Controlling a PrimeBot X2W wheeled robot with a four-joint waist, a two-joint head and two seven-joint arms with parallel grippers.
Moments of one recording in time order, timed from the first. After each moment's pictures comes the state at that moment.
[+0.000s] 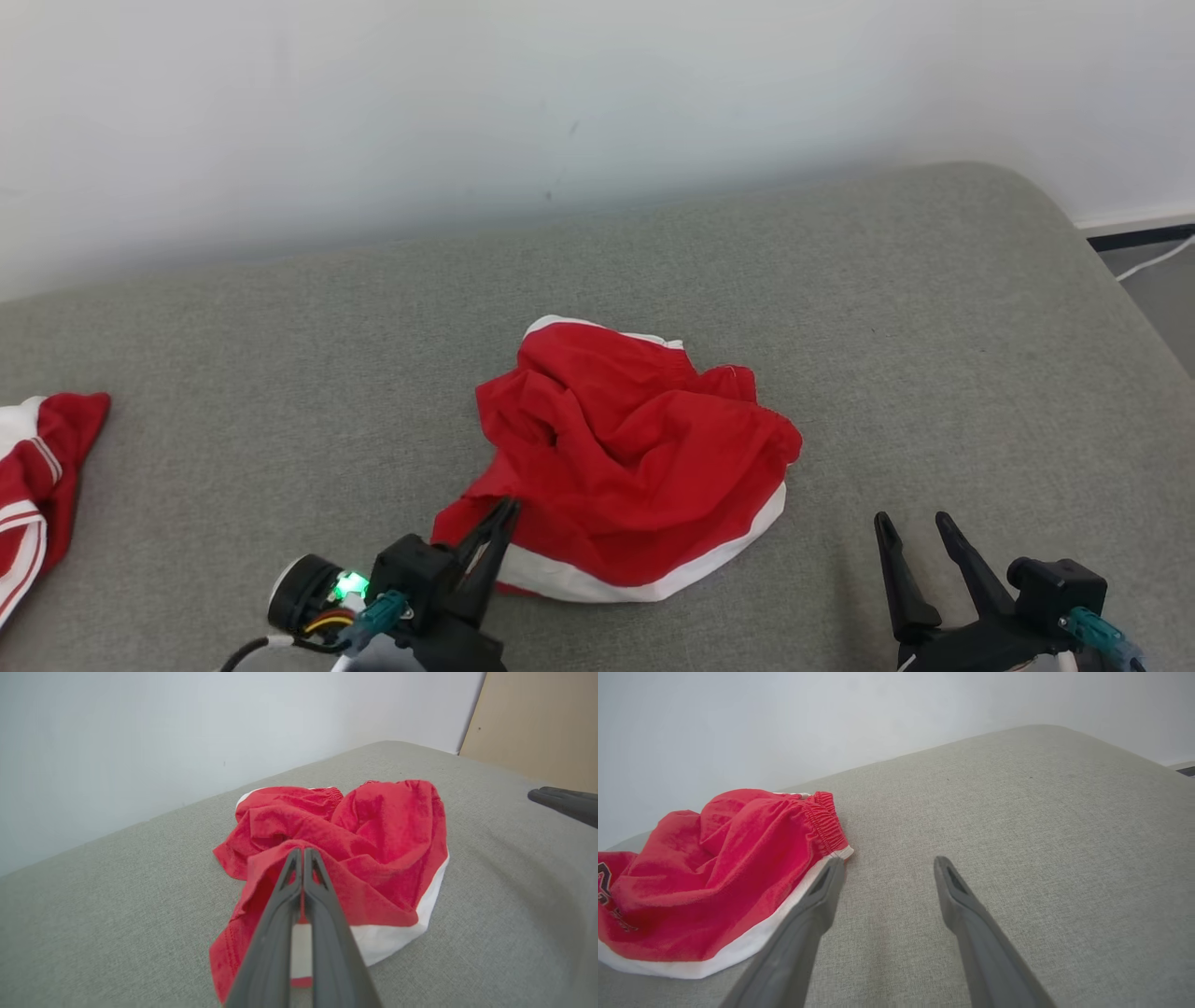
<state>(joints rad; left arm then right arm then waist) -0.33 0.22 -0.55 0.12 -0.23 0.07 -0.05 -0.14 -0.24 0.31 0.36 0.42 0.13 -0.25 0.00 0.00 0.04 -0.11</state>
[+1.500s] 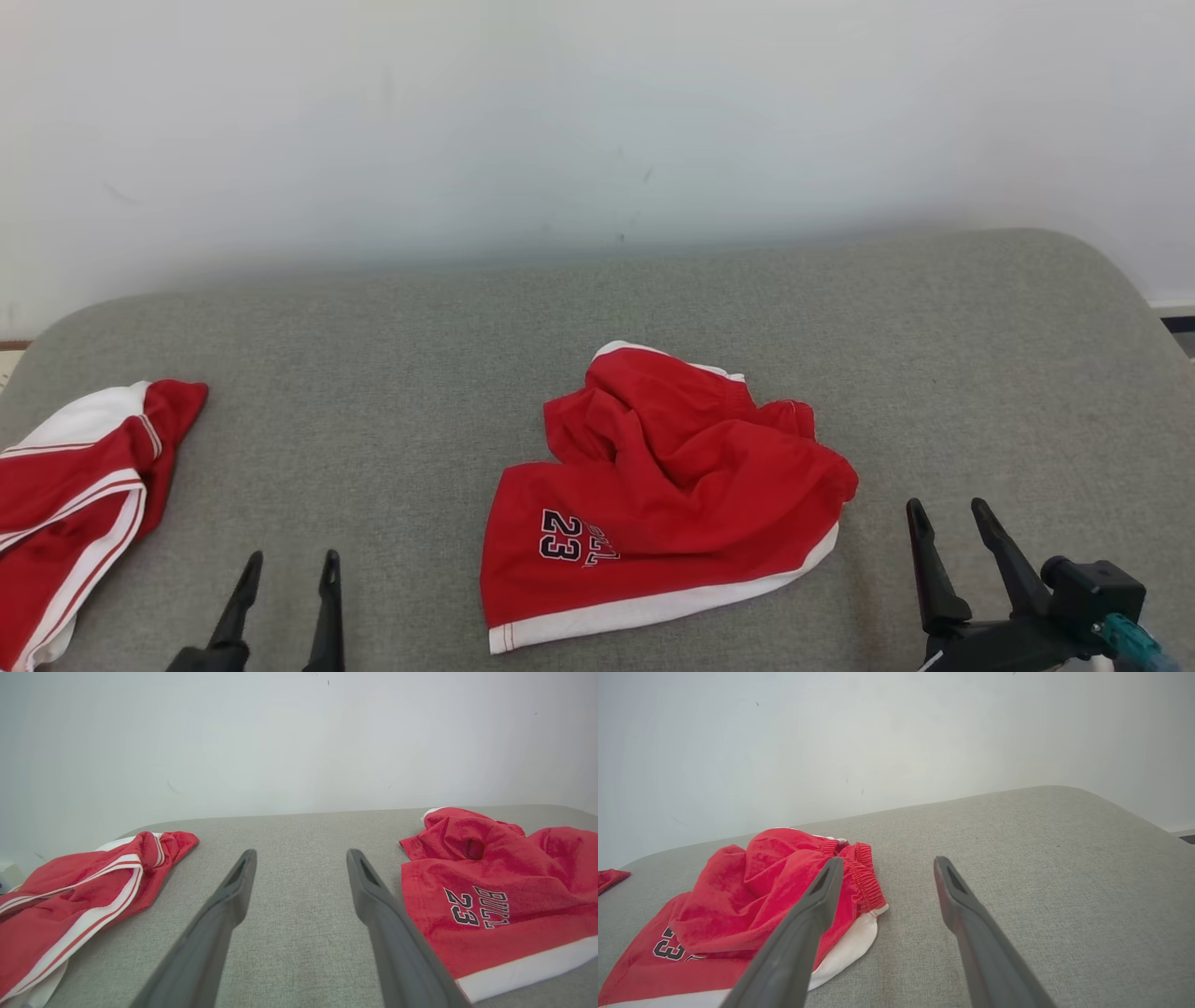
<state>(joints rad) -0.10 0.23 -0.23 0.12 -0.25 0.19 -0.26 -0.11 -0.23 0.25 0.29 0.36 0.13 -0.26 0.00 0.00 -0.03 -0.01</state>
